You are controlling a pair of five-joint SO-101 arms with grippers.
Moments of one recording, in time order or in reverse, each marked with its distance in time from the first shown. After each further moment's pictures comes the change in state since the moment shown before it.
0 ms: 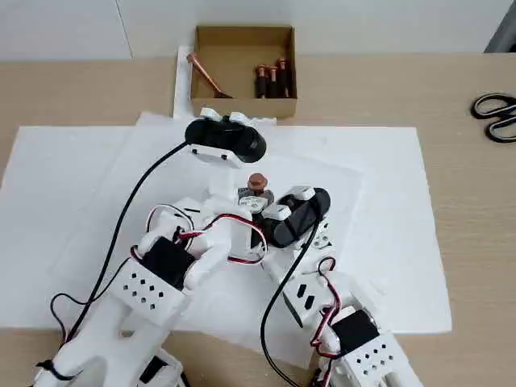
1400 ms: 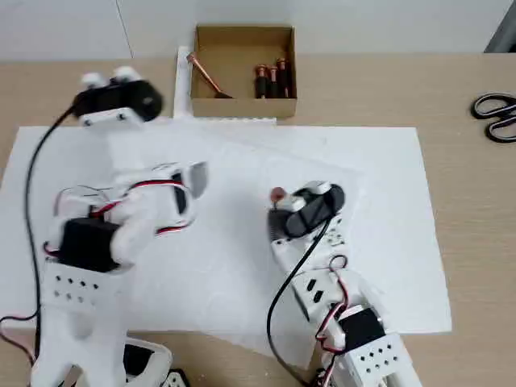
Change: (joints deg) left arm -22.9 0.0 -24.9 33.7 -0.4; right arm 7.2 0.2 -1.4 6.2 0.1
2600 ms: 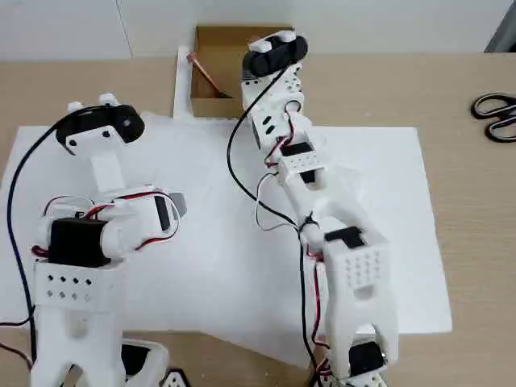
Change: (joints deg) left arm -3.3 0.0 1.2 9.3 -0.2; right arm 4.7 126.2 -103.6 -45.9 0.0
